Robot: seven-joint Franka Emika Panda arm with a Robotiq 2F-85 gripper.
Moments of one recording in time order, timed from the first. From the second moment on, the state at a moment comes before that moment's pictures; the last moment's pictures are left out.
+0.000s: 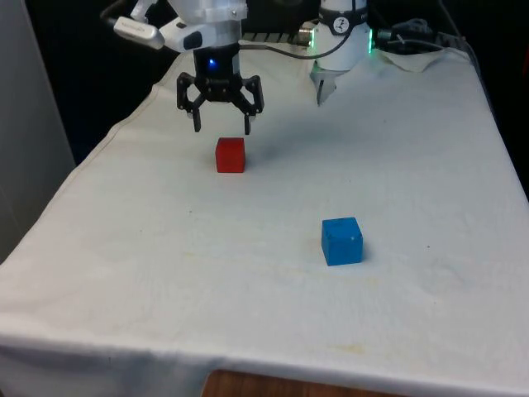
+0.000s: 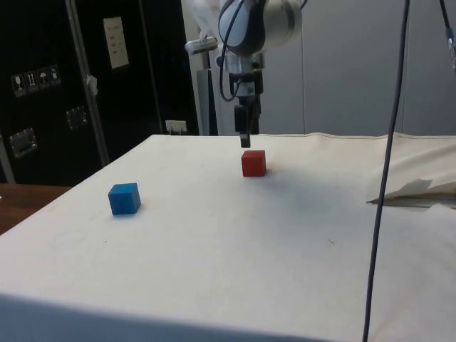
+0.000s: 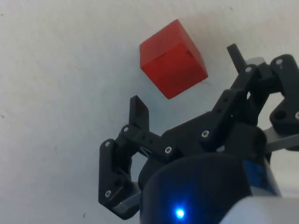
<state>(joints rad) 0.04 0.34 -0.38 -2.25 0.17 2.59 -0.52</state>
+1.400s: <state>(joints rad) 0.04 0.47 -0.35 -2.19 0.20 2.58 -0.60</state>
